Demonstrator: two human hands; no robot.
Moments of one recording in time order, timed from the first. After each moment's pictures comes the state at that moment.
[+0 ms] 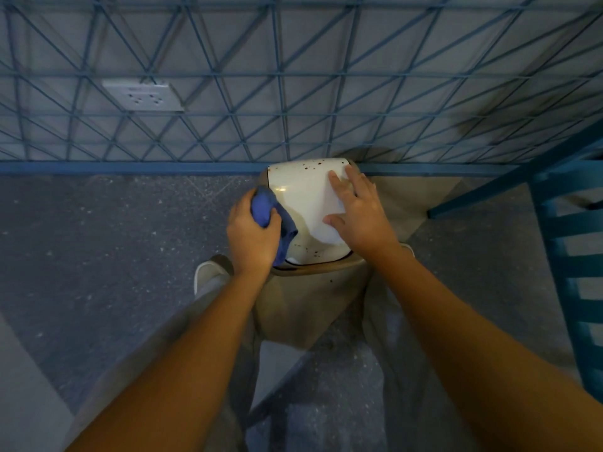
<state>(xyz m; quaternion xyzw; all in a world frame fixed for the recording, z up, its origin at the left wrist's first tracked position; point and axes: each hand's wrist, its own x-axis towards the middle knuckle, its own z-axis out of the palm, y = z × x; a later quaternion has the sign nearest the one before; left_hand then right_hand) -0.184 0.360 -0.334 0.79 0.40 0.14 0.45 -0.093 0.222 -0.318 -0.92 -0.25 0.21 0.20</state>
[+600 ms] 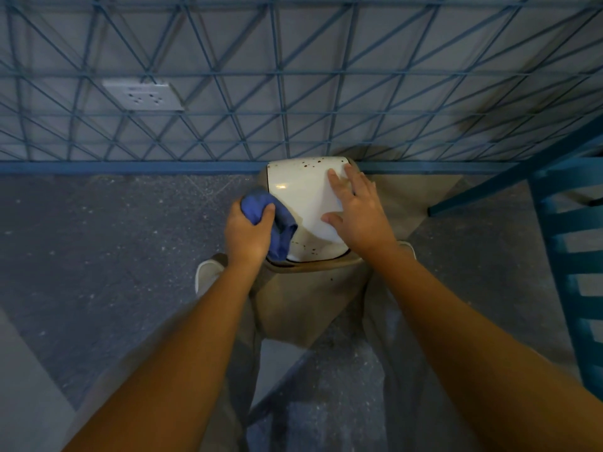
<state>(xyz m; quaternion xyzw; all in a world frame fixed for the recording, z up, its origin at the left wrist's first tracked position) -0.183 0.368 -0.333 0.72 0.47 0.06 0.50 -0.094 0.223 -0.321 -0.93 -0.26 0.19 0.18</state>
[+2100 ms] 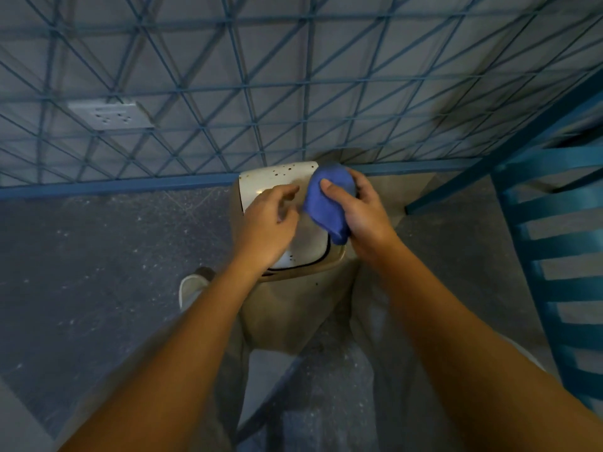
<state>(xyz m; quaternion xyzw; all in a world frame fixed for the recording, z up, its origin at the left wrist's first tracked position) -0.155 0.330 -0.278 0.86 0.21 -0.01 0.47 -0.089 0.209 -0.294 -0.68 0.13 0.25 0.68</state>
